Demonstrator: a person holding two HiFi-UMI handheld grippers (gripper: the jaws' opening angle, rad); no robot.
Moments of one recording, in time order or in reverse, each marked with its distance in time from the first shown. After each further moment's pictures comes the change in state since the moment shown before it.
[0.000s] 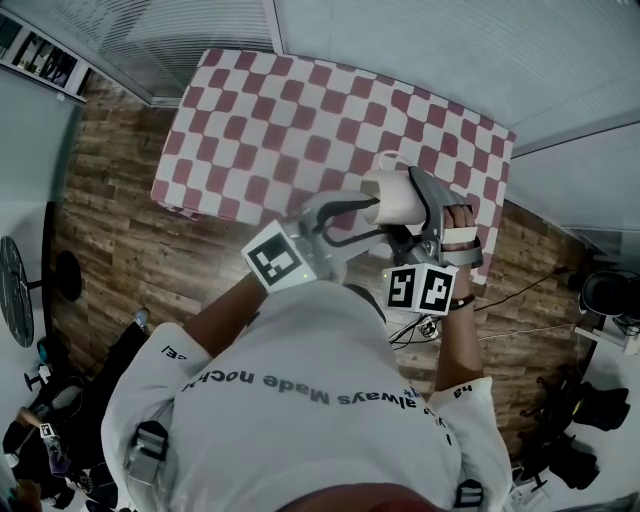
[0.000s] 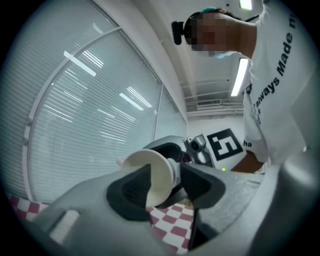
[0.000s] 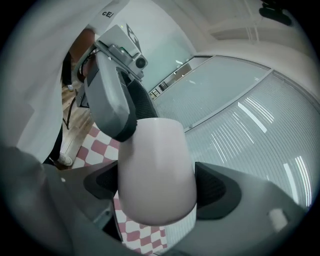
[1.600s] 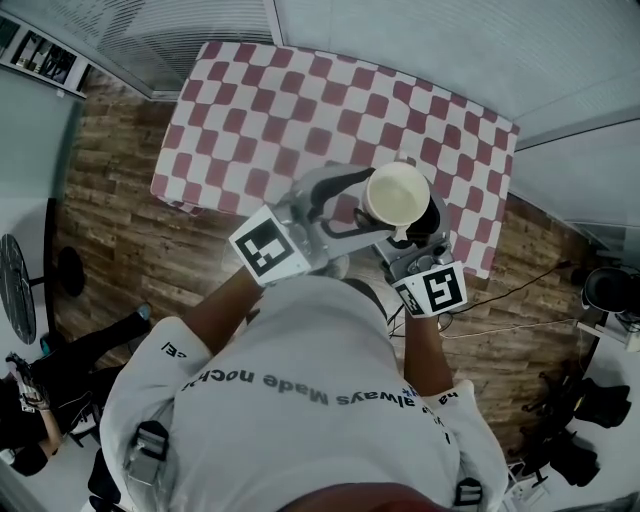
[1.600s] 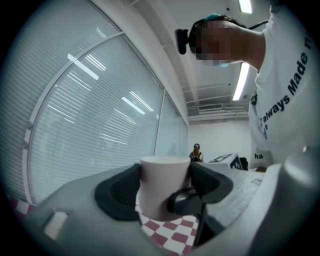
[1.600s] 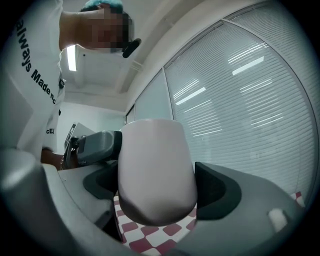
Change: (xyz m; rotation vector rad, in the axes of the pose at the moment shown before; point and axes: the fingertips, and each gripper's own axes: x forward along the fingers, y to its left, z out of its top) left arm 0.000 0.010 0.027 -0.017 -0.032 0.015; right arm -0.028 -0.013 0.025 1.051 -0.676 -0.019
